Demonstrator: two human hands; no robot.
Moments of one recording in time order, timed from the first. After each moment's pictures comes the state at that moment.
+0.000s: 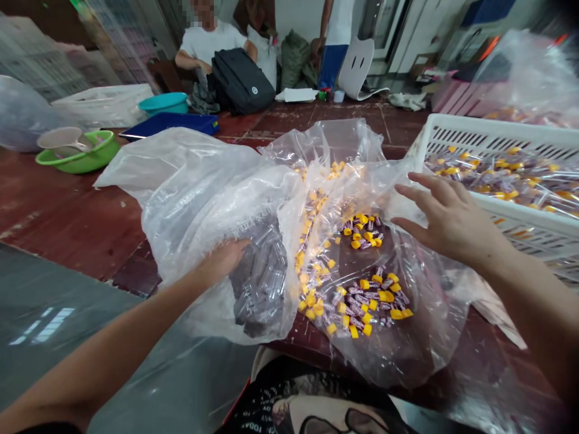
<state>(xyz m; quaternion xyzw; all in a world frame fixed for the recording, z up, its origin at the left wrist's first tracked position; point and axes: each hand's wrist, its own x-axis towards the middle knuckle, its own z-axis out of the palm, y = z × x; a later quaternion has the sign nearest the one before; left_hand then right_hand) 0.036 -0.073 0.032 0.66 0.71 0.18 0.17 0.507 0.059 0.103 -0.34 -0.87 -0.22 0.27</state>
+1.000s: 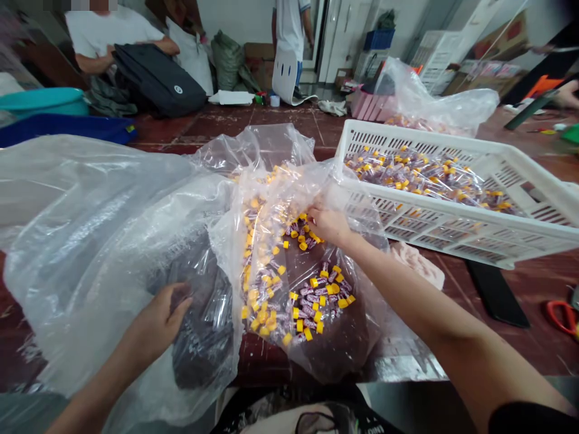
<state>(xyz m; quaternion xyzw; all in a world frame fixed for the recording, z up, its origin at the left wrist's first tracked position) 0.057 -0.097 0.000 0.61 0.73 0.23 0.20 0.451 0.106 0.052 -0.58 -0.81 0.03 0.08</state>
